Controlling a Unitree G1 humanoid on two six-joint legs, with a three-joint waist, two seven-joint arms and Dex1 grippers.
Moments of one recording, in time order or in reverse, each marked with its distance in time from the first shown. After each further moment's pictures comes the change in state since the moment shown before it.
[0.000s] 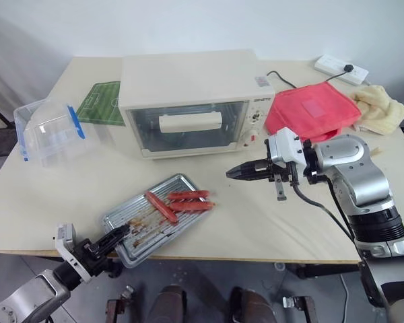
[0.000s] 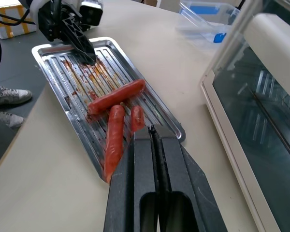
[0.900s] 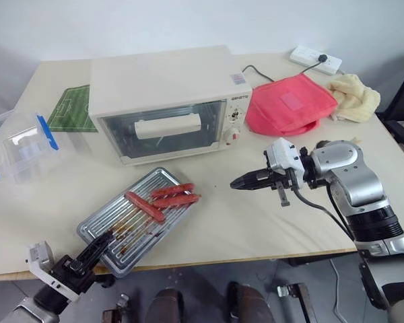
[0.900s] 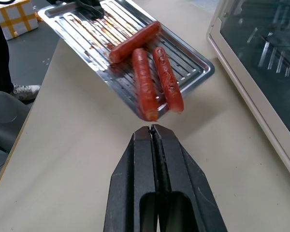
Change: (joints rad) left arm 0.307 -0.152 0.119 -0.267 -0.009 -0.145 -0.058; right arm -0.018 0.001 0.048 0.133 -0.024 -0.053 0.104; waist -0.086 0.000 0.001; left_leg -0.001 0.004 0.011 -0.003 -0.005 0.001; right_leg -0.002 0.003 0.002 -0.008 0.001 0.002
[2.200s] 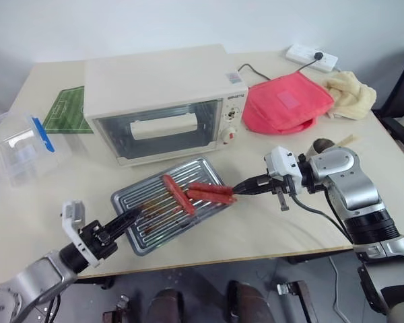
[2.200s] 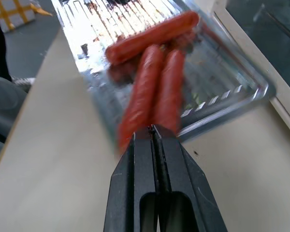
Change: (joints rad) left arm -0.443 0.305 -0.265 0.164 -0.006 0.067 -0.001; right arm 0.051 -0.006 -0.002 0.042 -0.057 -0.078 0.000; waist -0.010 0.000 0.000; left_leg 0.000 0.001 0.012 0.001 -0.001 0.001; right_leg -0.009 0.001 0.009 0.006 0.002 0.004
